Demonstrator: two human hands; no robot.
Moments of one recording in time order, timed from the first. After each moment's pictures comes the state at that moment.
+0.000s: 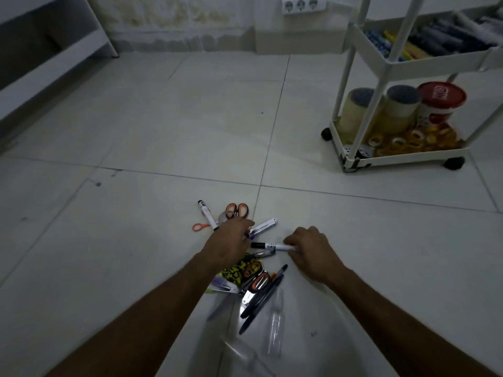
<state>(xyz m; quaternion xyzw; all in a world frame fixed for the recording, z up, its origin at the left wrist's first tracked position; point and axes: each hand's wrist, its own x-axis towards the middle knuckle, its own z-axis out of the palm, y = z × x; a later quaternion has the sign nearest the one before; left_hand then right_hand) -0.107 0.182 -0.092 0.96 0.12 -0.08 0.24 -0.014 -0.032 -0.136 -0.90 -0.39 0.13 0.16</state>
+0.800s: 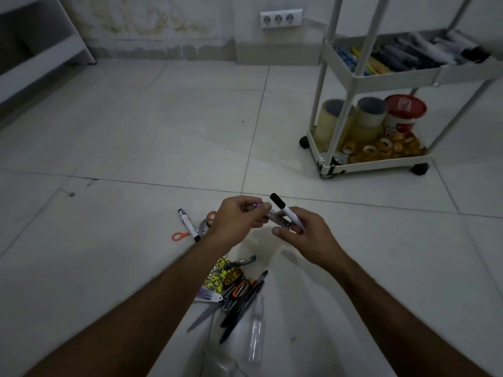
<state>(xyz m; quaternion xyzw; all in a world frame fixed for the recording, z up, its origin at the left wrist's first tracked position) -0.057 0.130 -0.035 0.71 0.22 0.03 0.66 0.005 -0.054 -0.070 -0.80 -0.27 0.13 0.51</state>
